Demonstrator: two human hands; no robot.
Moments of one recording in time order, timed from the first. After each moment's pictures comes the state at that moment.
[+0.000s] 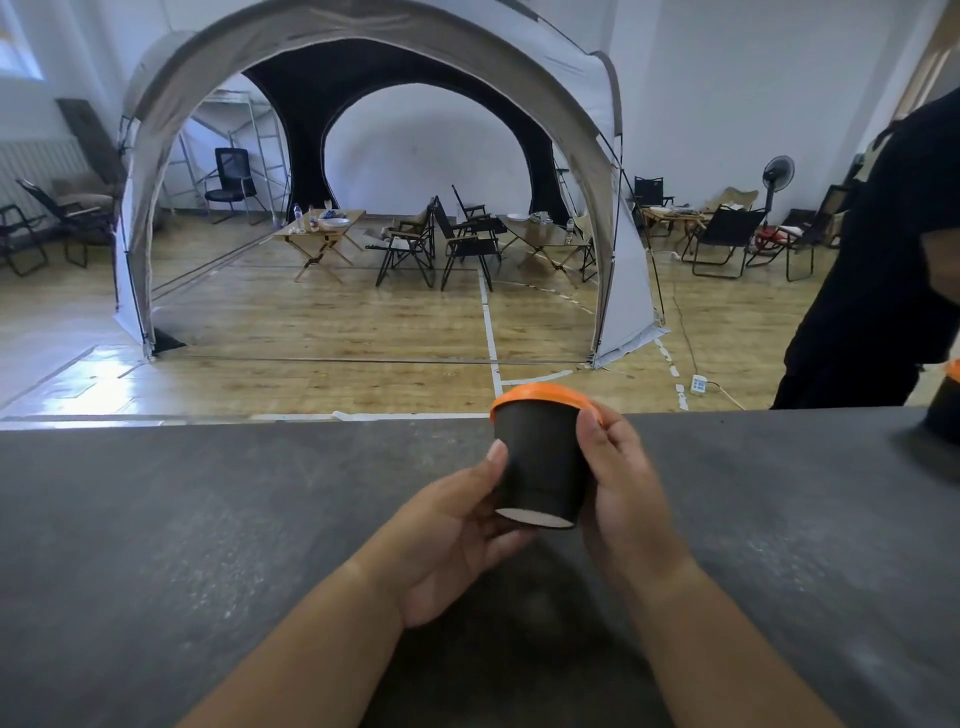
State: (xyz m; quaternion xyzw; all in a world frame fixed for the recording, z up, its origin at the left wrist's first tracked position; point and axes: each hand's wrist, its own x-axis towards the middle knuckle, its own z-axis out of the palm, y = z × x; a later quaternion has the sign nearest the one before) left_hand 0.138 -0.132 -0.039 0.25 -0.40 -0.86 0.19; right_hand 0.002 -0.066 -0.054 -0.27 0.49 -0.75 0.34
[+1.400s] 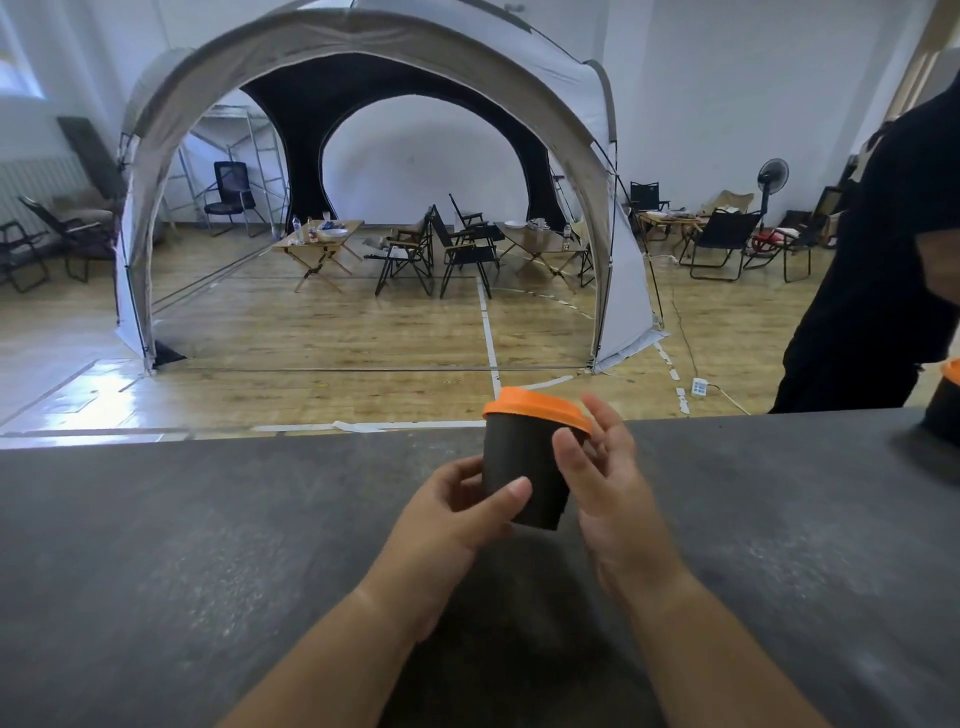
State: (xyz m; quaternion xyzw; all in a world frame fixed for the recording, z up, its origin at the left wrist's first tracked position) left_hand 0.136 -0.133 -0.052 0.32 -0.54 -0.73 0.27; right_hand -0.001 -0.062 -0.054 -0.32 0.51 -0.72 0.34
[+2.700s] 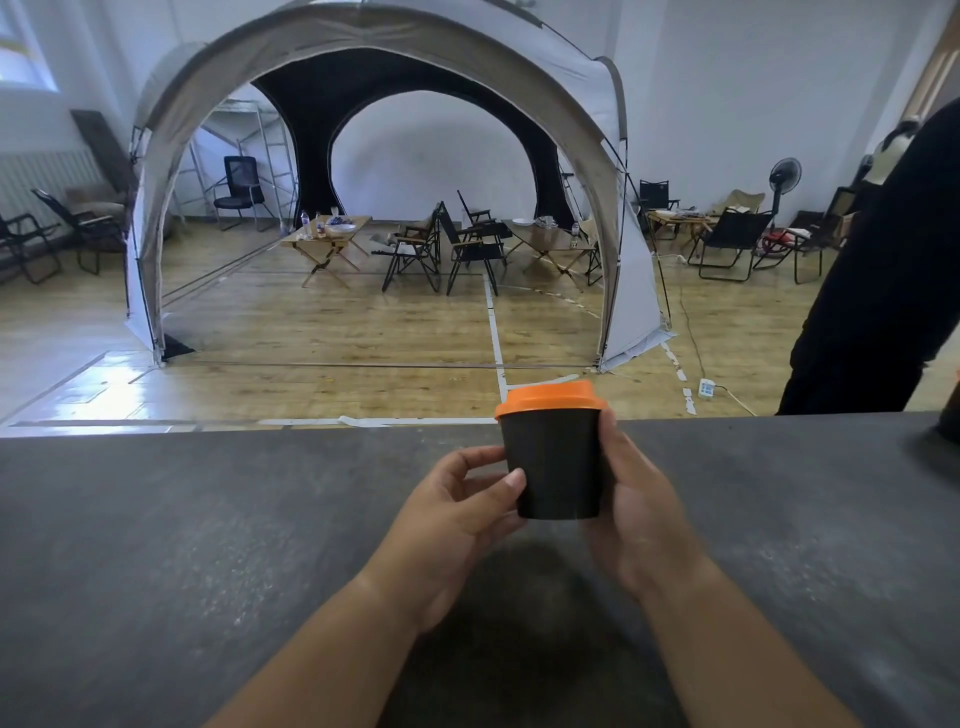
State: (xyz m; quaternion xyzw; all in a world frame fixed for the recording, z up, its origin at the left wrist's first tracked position) left_hand 0.136 -0.132 -0.046 0.28 -0.48 -0.78 0.30; right_hand -0.010 -0.065 -0.055 -0.26 0.46 -0.75 0.41
